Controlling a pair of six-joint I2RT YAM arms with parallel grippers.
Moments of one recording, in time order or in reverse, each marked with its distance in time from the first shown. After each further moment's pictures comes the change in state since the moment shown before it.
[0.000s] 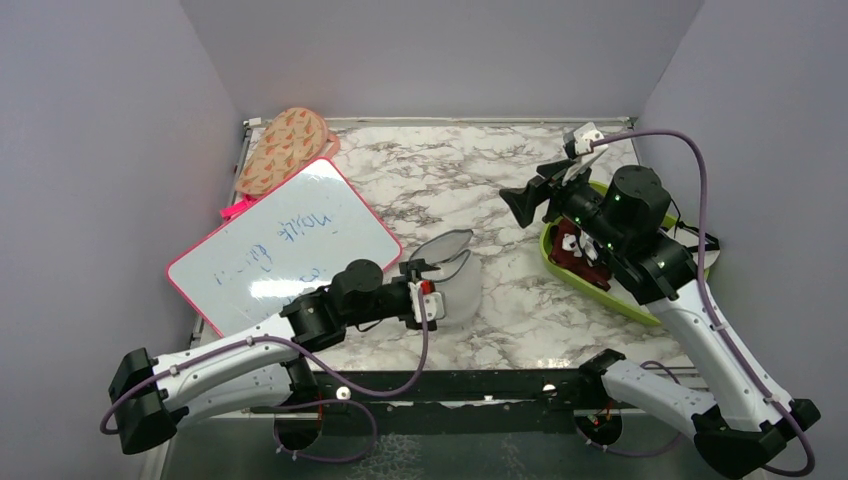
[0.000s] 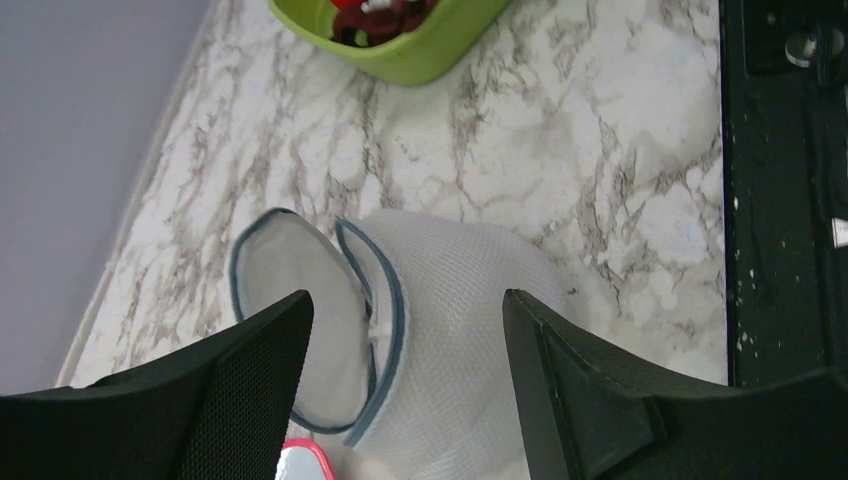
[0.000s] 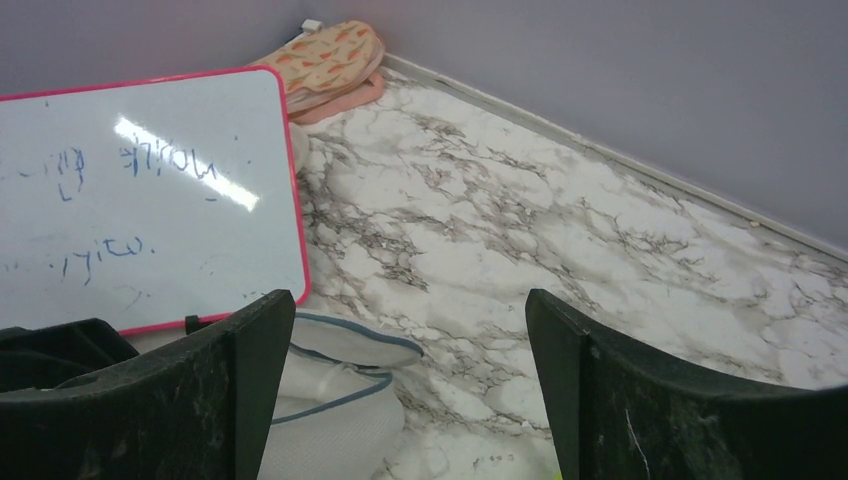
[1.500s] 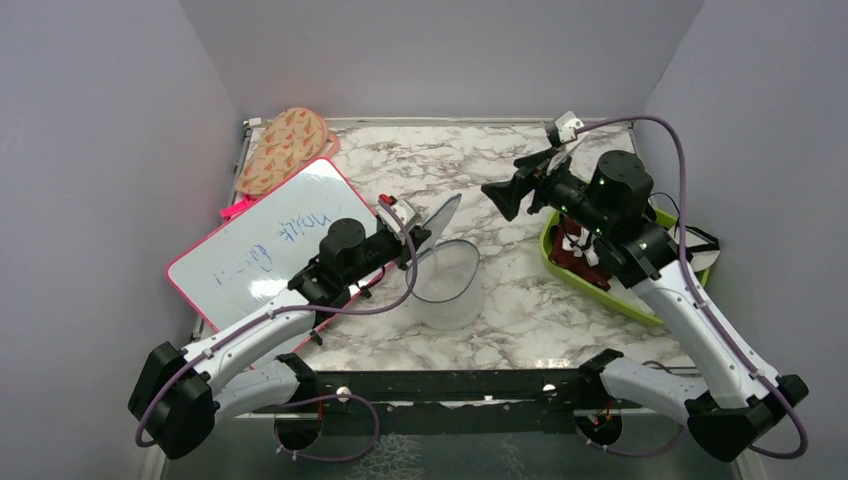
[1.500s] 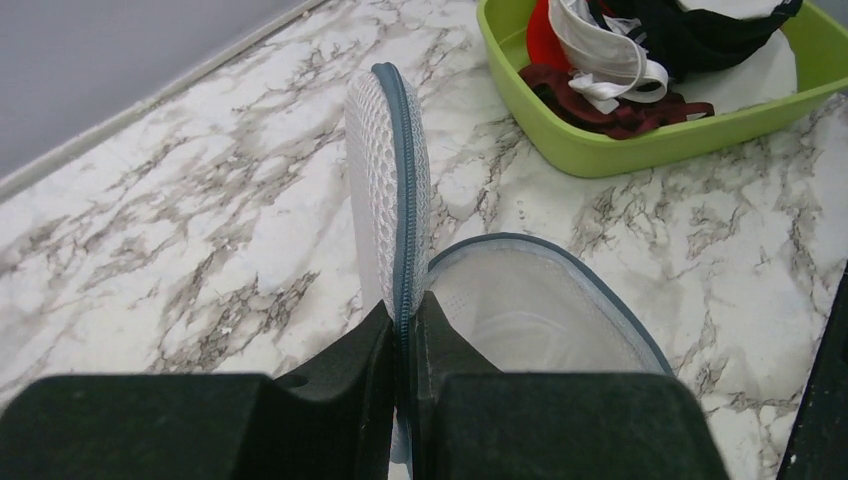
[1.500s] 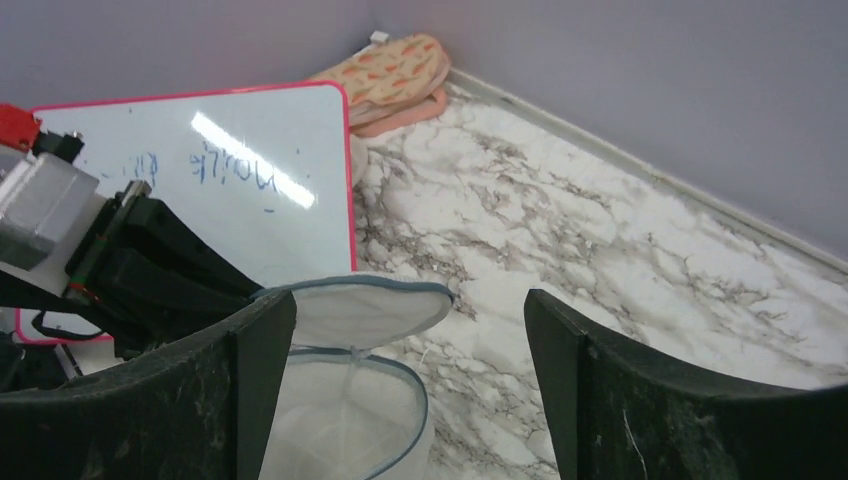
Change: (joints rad) left arm 0.348 0.169 0.060 0.309 0.019 -0.539; right arm 0.000 0.122 0.015 0.086 -0.142 0.037
